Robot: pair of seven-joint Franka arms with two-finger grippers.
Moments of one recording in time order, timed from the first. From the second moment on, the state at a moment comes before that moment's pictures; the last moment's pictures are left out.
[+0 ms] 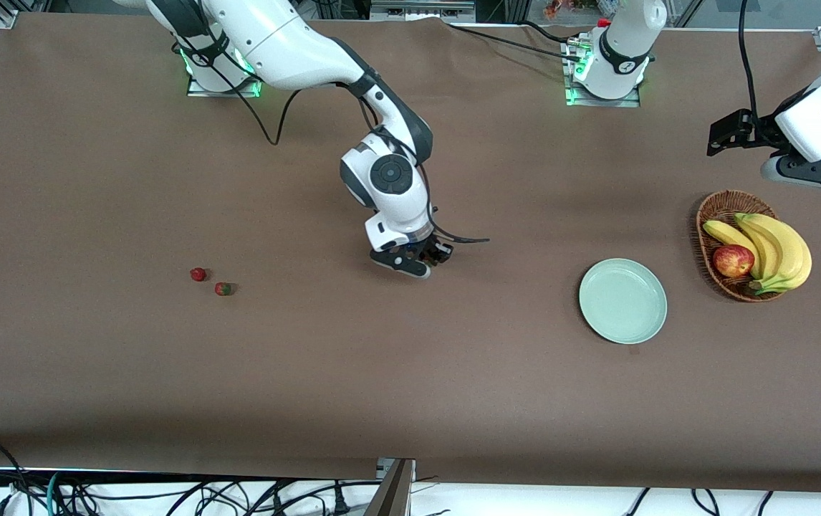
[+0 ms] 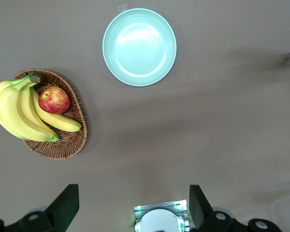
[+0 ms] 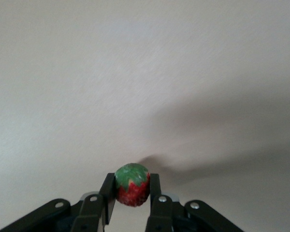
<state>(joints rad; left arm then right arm) 0.09 0.02 -0.13 -1.58 0.00 1.38 0.12 0.77 0.91 0.06 -1.36 0.06 2.50 1.15</state>
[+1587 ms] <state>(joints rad) -0.29 0.47 -0.21 -1.60 -0.10 1.94 -0.34 0.20 0.74 -0.02 -1.42 0.02 1.93 0.08</state>
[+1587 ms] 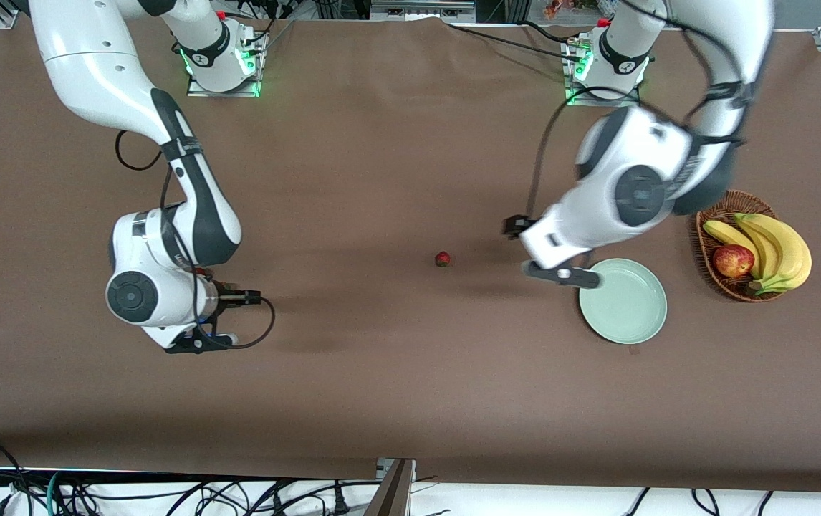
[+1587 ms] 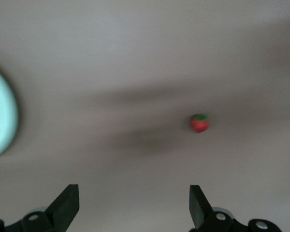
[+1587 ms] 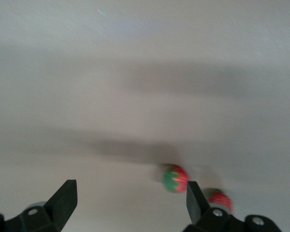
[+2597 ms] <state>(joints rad) -0.52 0.78 -0.20 -1.60 0.14 2.31 -0.78 0.20 0.68 -0.05 -1.70 0.02 2.21 0.02</state>
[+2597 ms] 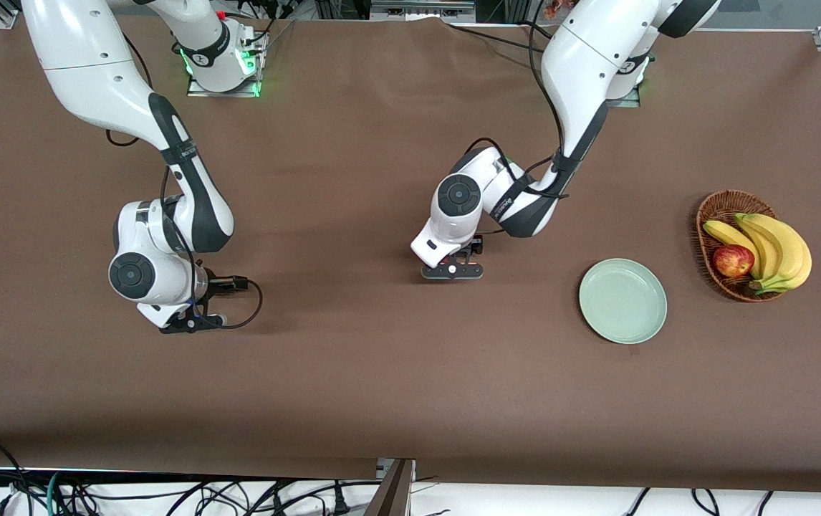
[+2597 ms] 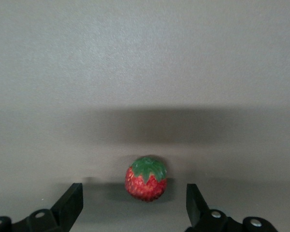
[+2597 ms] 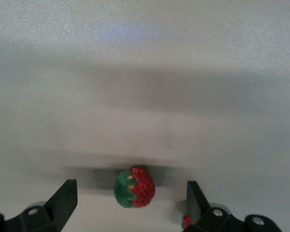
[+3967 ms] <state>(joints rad) -0.29 0.57 -0.17 -1.55 0.20 1.90 -0.34 0.24 0.66 0.15 -1.63 0.02 2.24 0.42</state>
